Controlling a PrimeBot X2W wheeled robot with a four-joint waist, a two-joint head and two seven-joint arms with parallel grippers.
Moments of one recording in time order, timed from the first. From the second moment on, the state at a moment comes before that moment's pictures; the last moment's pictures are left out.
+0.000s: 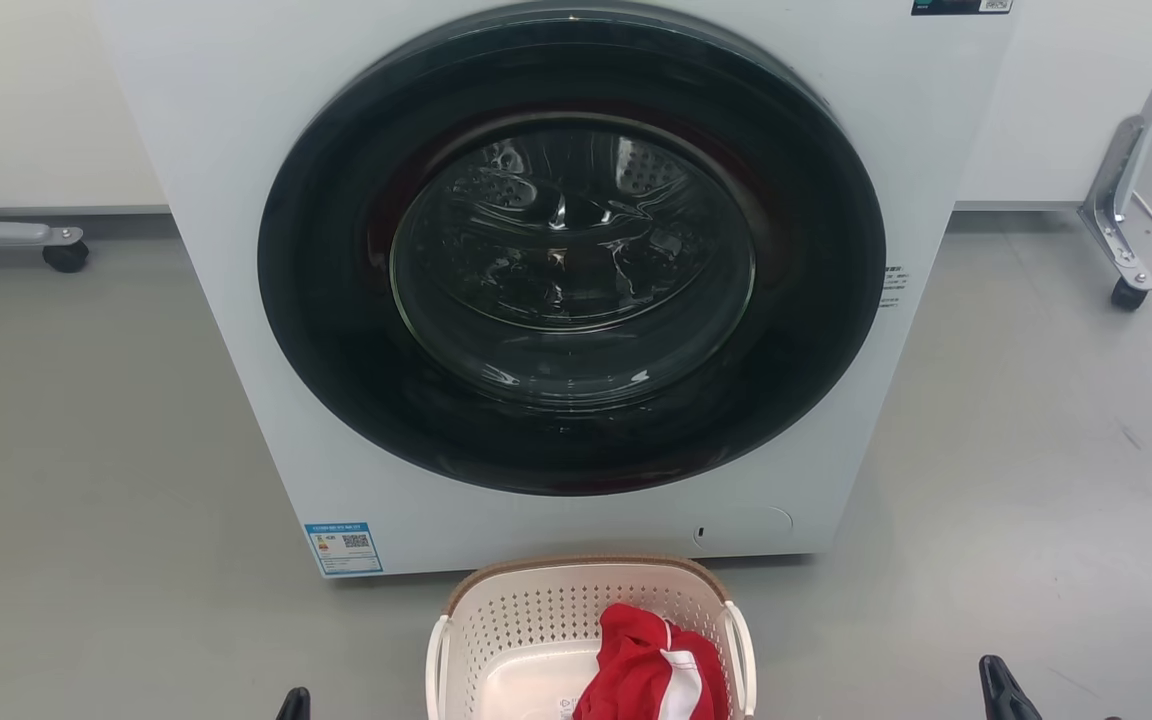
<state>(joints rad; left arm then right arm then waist) 0.13 0.17 -0.21 0.10 -0.45 0.11 -0.09 0.08 -0.27 0.29 0.17 0.49 -0.11 -0.21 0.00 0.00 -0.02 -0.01</state>
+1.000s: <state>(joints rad) 0.07 0.13 -0.11 0.16 -0.85 0.04 -0.02 0.03 -0.19 0.14 0.21 0.87 -0.03 -0.09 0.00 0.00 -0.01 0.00</state>
